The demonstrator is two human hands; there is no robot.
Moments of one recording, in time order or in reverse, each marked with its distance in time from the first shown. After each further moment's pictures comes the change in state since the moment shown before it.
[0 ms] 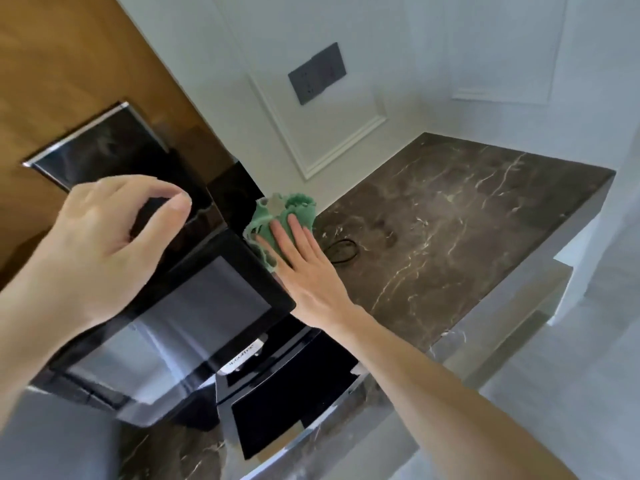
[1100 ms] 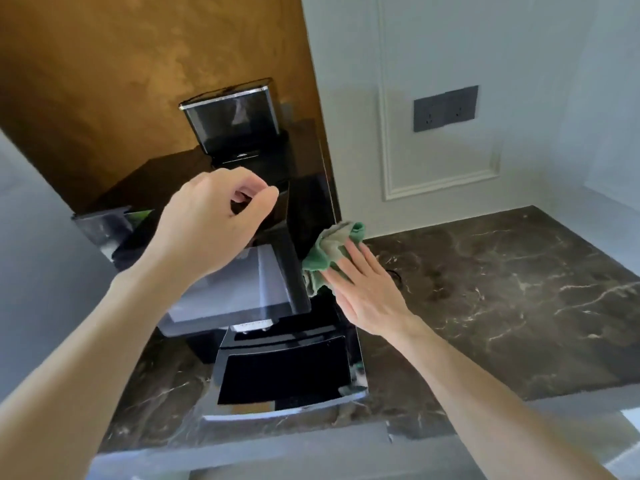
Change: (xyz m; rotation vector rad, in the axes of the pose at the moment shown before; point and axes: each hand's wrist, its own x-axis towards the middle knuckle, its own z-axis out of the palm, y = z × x) left_hand -0.006 0.053 0.013 0.000 0.095 -0.505; right_hand 0.013 0.081 -0.023 0.021 -0.173 -0.508
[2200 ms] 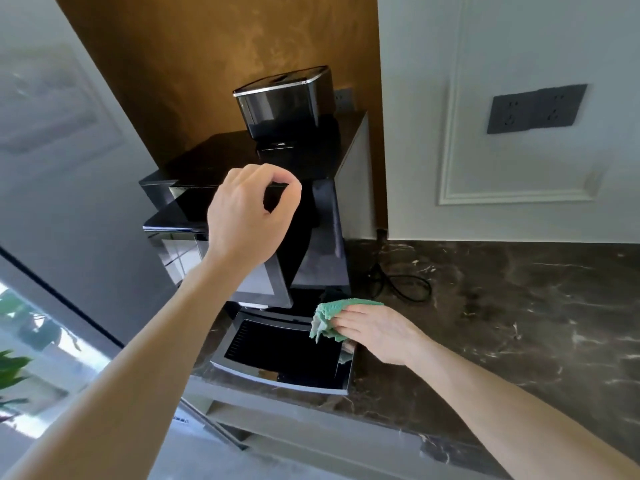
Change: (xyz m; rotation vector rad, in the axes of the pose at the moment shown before) left_hand 0.008 0.048 0.050 0.110 0.332 -0.268; right_hand -0.050 0.041 0.040 -0.156 -0.492 -0.729
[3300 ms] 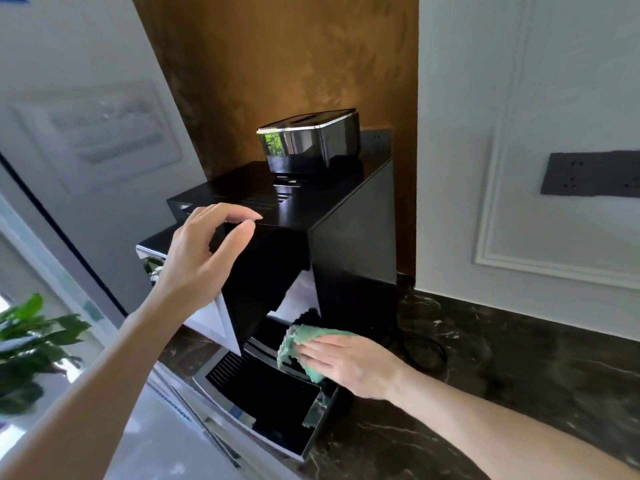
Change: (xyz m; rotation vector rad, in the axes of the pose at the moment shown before) left_hand -0.003 0.022 -0.004 -0.050 0.057 -0.153; right_hand 0.016 0.079 -0.005 -0.015 0.531 -0.302
